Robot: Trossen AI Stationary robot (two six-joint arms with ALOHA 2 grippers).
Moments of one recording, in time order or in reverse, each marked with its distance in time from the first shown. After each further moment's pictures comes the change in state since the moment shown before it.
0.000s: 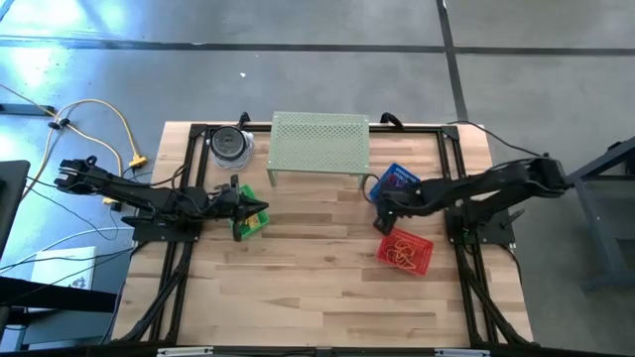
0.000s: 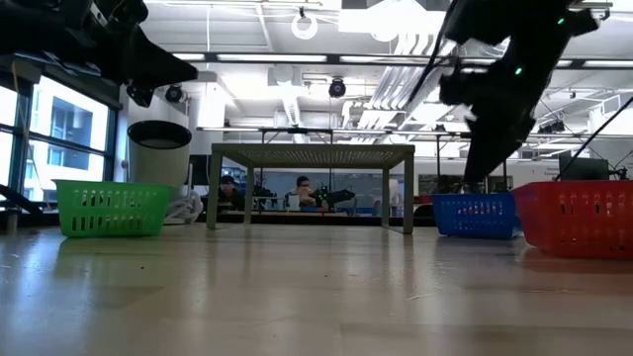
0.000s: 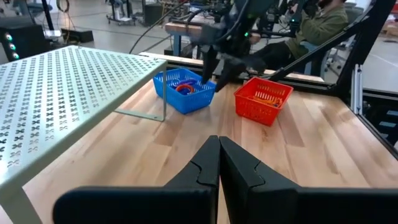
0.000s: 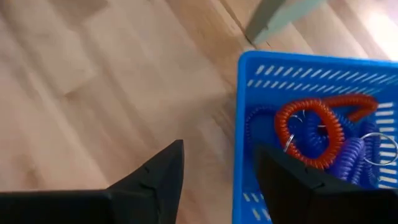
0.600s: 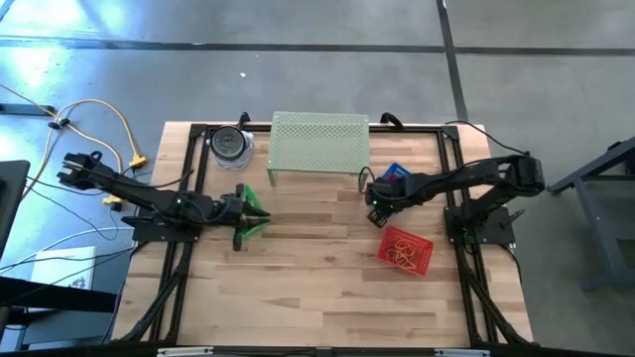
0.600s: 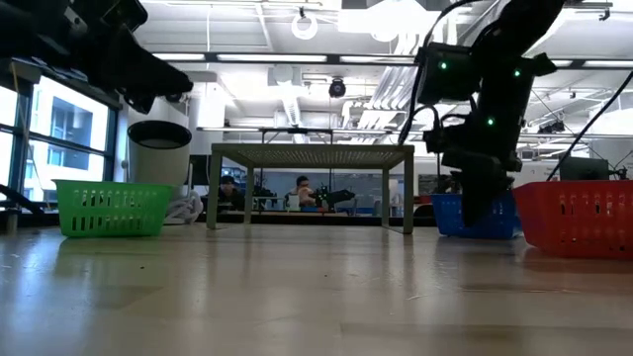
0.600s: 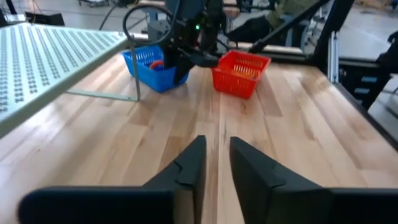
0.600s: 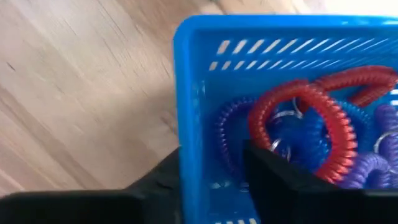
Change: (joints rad) left arm -0.068 0.078 0.000 0.000 0.033 -0.003; right arm -0.159 0.212 0.001 0.043 -0.052 -0.024
